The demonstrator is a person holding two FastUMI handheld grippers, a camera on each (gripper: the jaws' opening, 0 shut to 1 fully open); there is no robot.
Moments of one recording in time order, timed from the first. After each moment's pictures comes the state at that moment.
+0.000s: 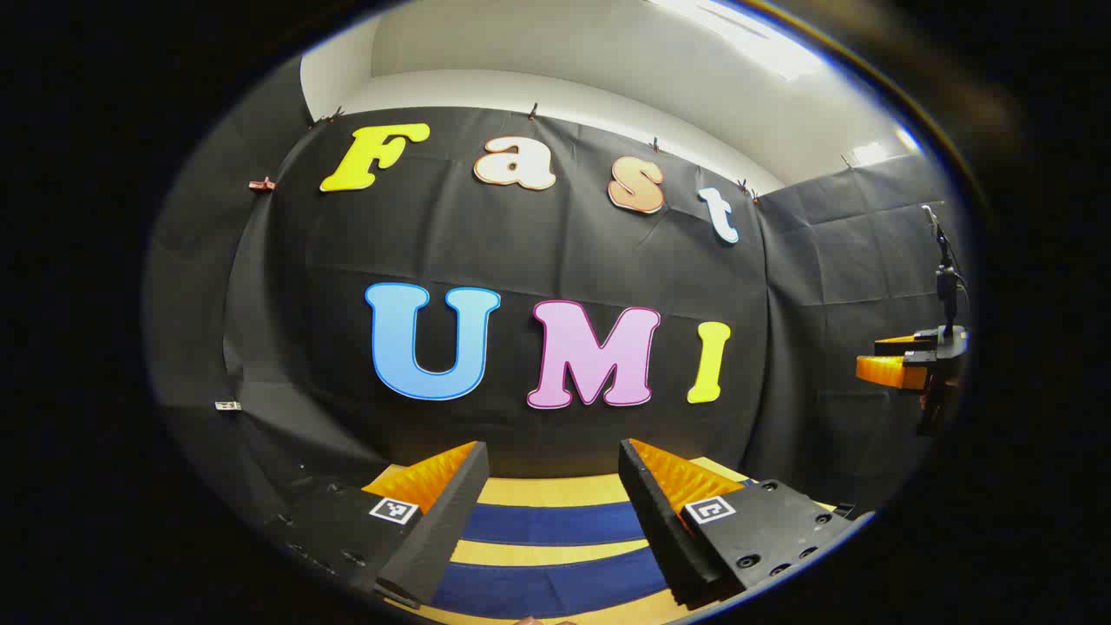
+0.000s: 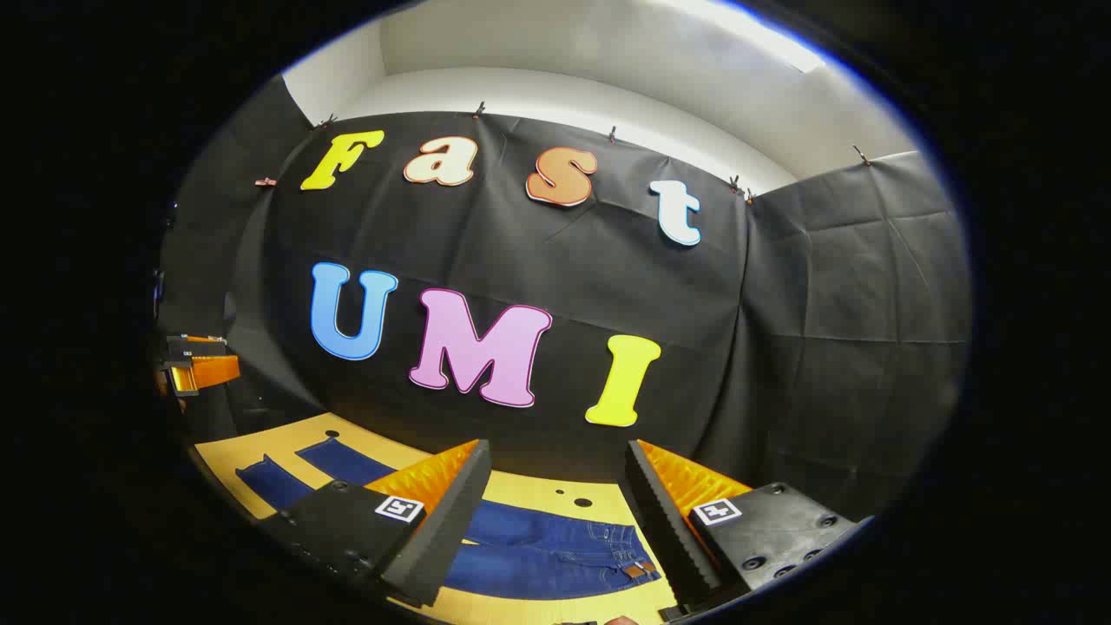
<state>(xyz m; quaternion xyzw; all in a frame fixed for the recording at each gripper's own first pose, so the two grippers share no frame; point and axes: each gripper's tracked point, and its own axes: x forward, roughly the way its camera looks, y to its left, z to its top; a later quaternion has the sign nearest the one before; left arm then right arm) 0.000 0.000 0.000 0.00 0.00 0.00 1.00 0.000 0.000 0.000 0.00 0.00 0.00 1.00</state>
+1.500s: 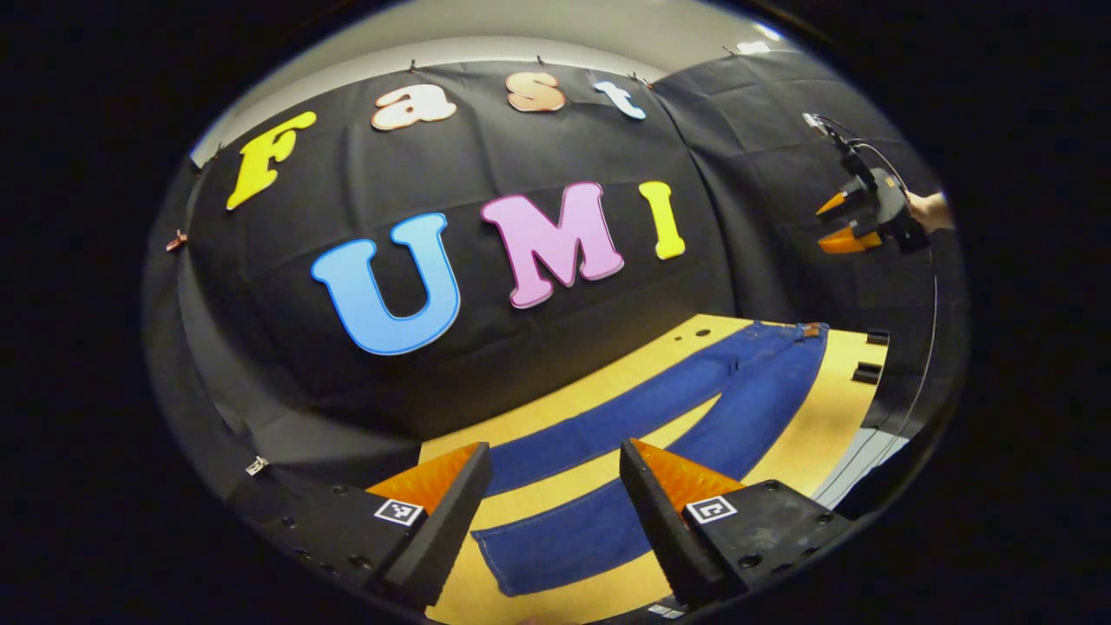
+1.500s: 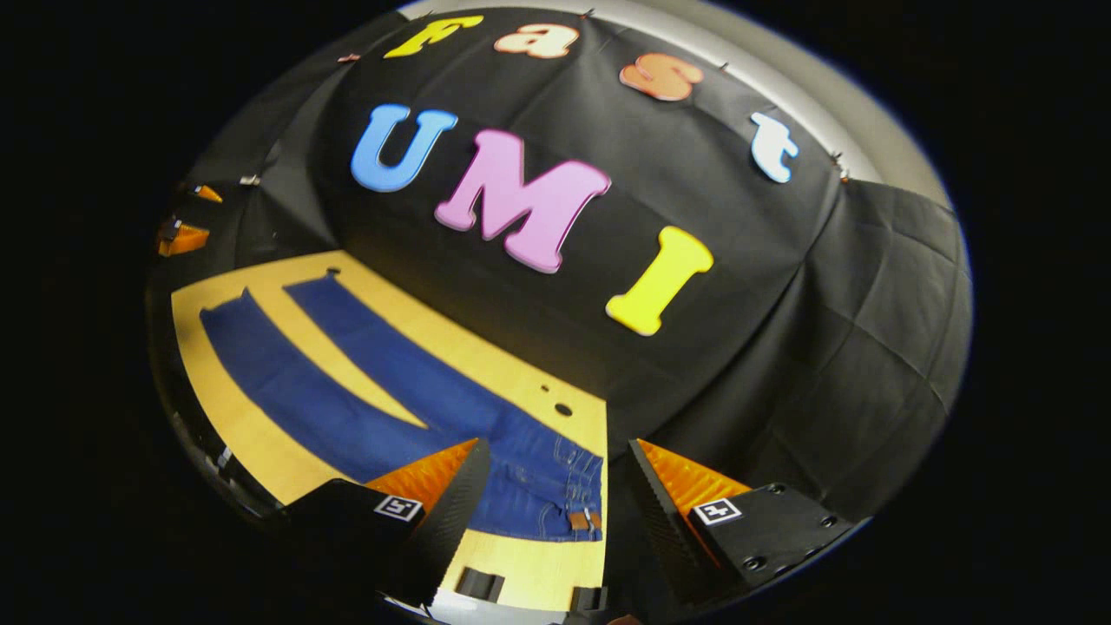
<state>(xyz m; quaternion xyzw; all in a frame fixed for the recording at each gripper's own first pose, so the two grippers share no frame) -0.020 0.078 -0.165 0.20 0.19 -0.11 0.96 0.035 -0.022 -0.195 -0.17 0.21 0.08 0.96</state>
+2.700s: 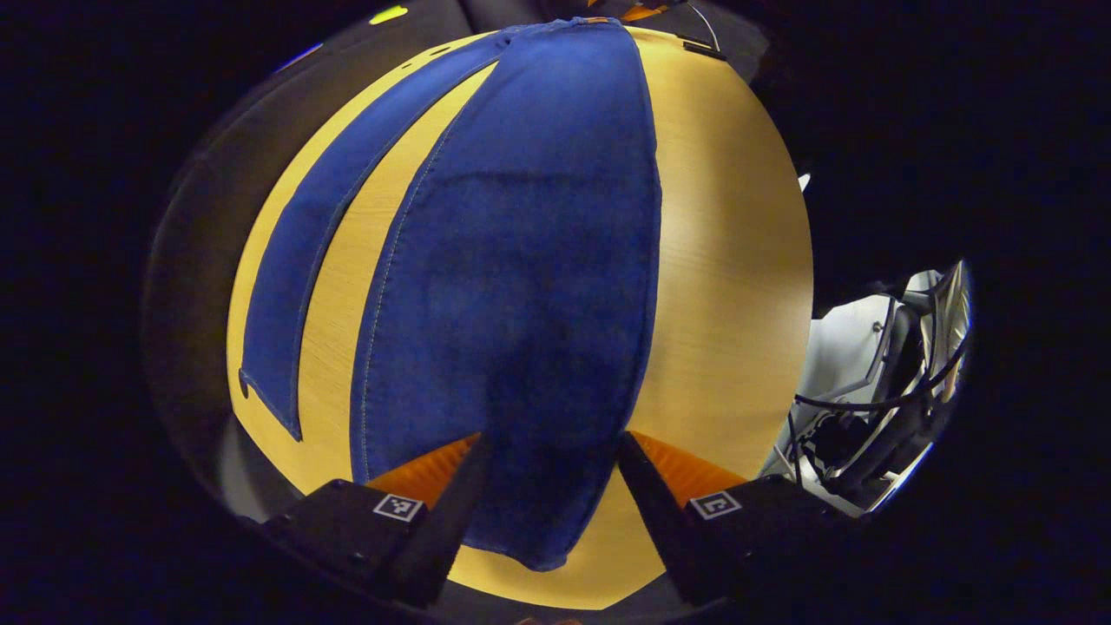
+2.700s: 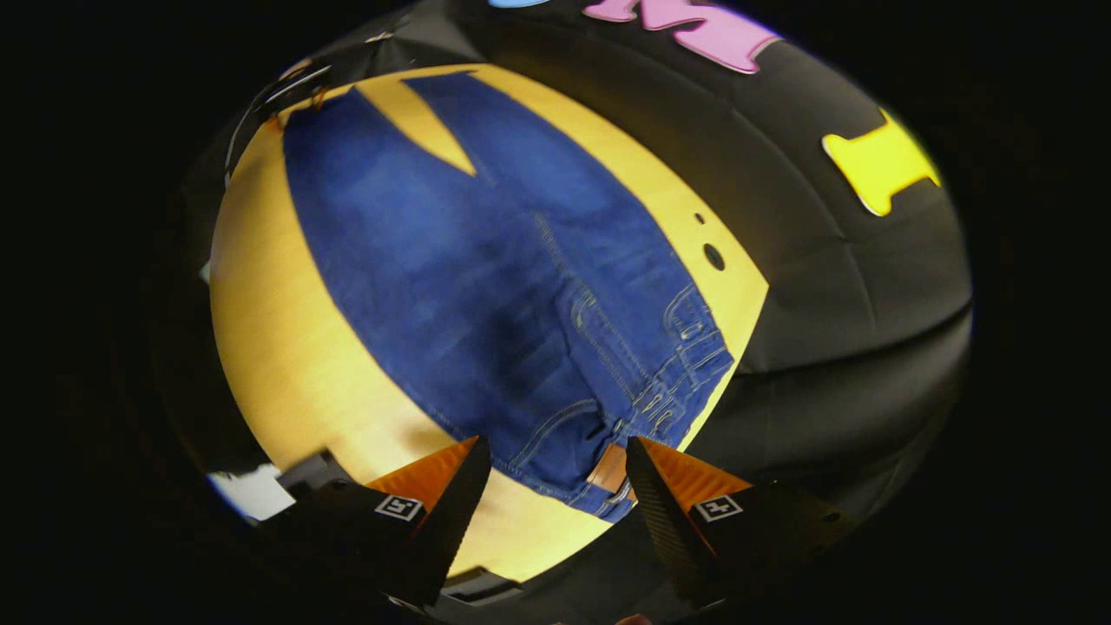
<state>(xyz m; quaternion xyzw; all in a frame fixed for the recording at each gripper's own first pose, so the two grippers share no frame) -0.070 0.122 -0.431 0.40 0.58 -0.38 0.60 0.081 -0.102 -0.476 -0.31 0.46 0.33 0.76</state>
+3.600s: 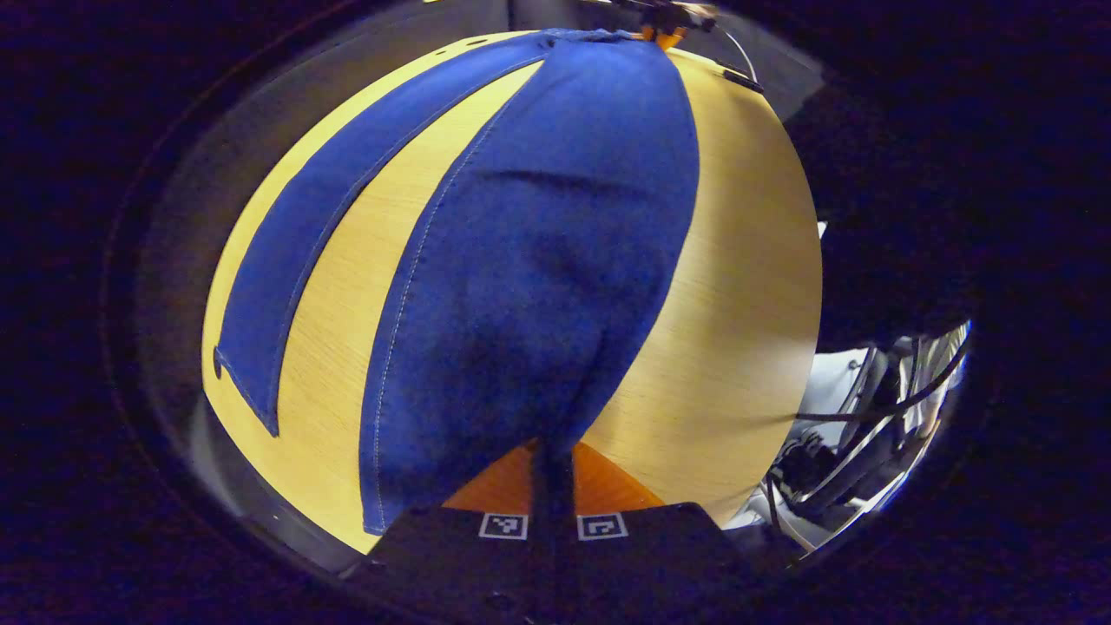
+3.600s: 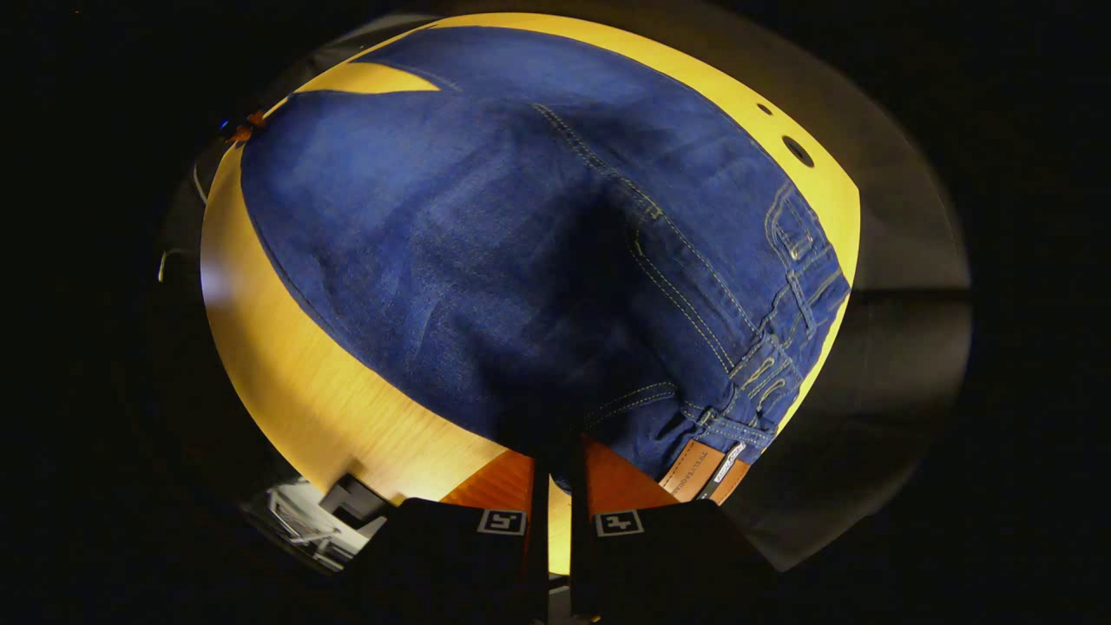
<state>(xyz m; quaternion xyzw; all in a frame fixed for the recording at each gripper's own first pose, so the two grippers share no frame) -0.048 0.112 -0.434 0.30 0.62 -0.35 0.63 0.082 -0.088 -0.526 -0.18 0.65 0.29 0.68</state>
